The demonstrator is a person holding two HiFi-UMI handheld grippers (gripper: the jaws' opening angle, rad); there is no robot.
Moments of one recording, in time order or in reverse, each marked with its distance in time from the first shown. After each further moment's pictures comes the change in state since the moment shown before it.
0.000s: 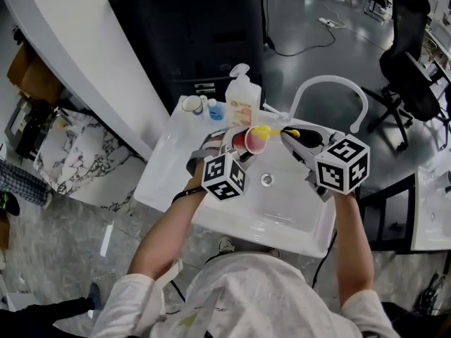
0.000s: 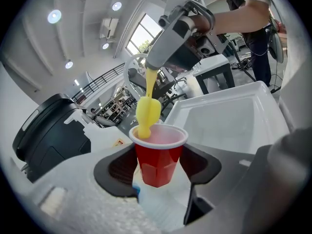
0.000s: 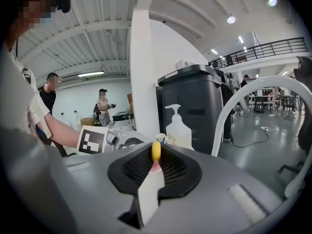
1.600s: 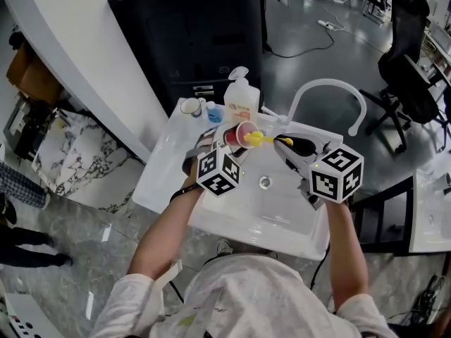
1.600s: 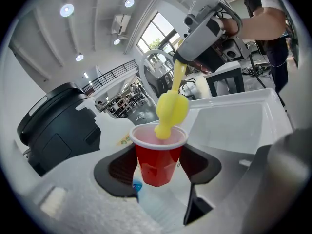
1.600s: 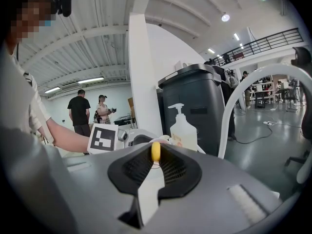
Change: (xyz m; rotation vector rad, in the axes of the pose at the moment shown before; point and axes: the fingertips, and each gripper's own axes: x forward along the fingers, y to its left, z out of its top) left arm 0.002 0.024 -0.016 -0.111 0.017 0.053; right arm 0.005 0.014 -0.006 0.056 -0.041 0.025
